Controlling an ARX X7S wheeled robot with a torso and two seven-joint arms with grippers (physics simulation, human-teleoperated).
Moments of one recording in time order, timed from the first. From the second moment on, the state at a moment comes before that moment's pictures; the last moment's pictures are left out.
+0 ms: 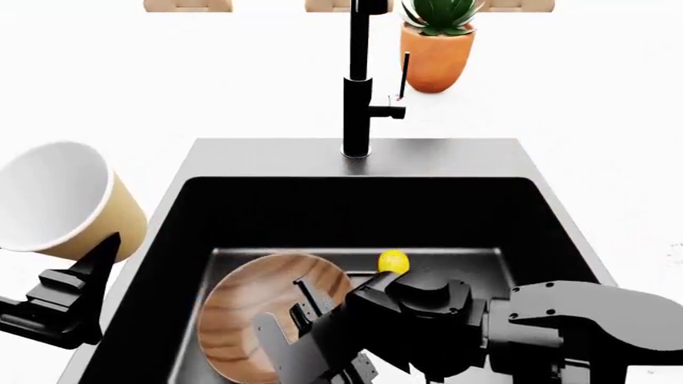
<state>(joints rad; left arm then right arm) -0.24 -1.02 -0.75 0.77 -1.86 -1.30 -0.58 1.28 0.24 -1.82 0.22 0.16 0.31 -0.65</state>
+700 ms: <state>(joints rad) -0.24 -1.02 -0.74 0.77 -1.85 -1.28 -0.56 1.53 0.40 -1.82 -0.03 0.17 0.46 -0.81</state>
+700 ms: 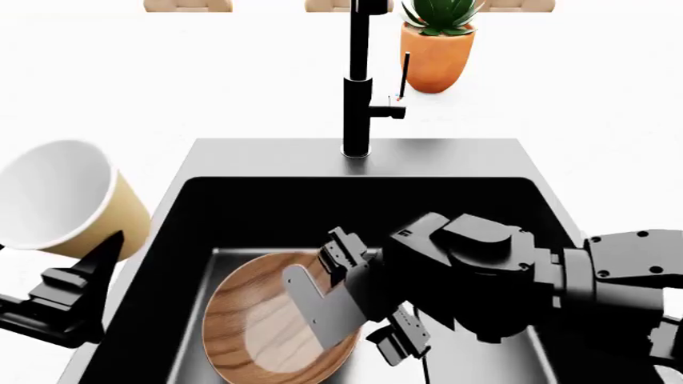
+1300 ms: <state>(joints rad) -0.51 -0.94 -0.31 0.70 -1.65 -1.23 -0.54 1.54 0.72 -1.42 -0.30 0.48 0.79 -0.46</state>
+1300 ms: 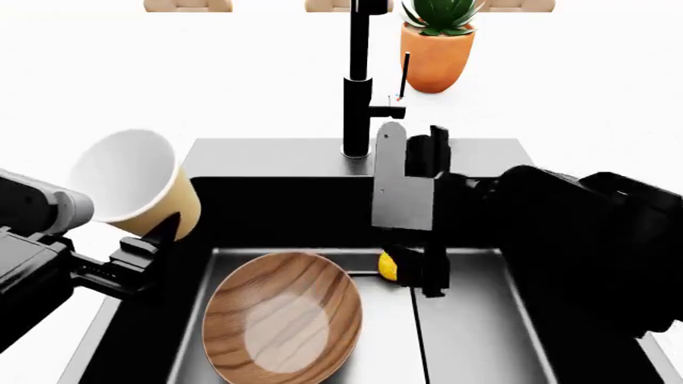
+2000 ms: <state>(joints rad) -0.71 -0.80 0.02 0.64 -1.49 -1.27 -0.44 1.55 0.75 -0.89 -0.02 0.78 1.01 0.01</state>
